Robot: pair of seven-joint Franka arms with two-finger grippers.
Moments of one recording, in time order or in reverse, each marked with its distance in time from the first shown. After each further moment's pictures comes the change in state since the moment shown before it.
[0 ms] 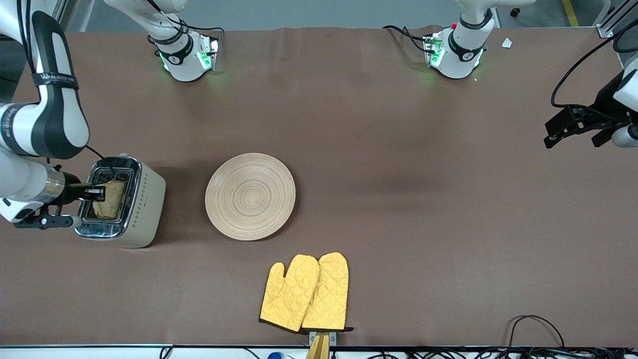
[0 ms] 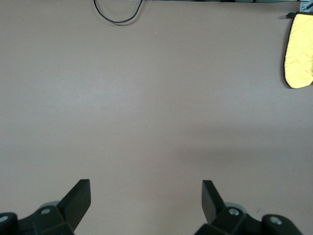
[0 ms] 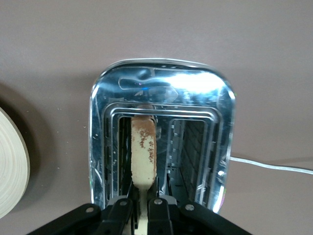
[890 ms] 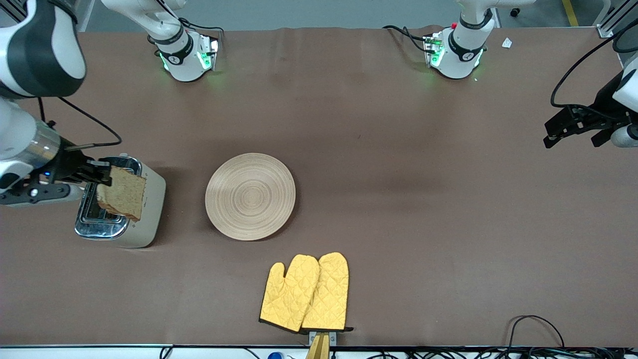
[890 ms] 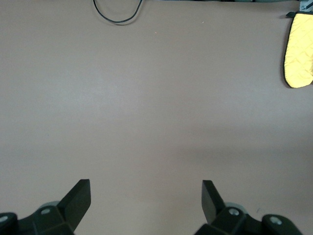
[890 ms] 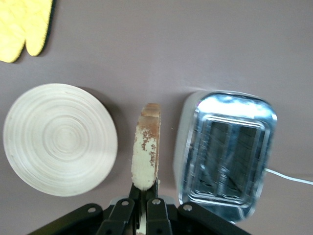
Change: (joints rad) left arm -0.001 0.000 0.000 0.000 0.000 -0.001 0.000; right arm 0.171 -0.124 0.020 0.125 0.096 -0.125 0.067
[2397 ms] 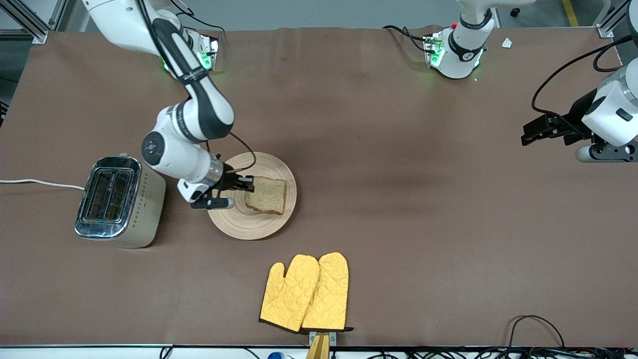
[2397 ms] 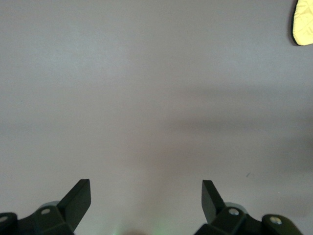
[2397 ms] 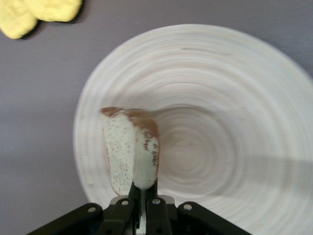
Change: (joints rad) left arm 0.000 0.059 -0.002 -0.005 -0.063 -0.126 0.000; right arm 0.291 0.177 -0.023 -0.465 0.501 0.656 0.031
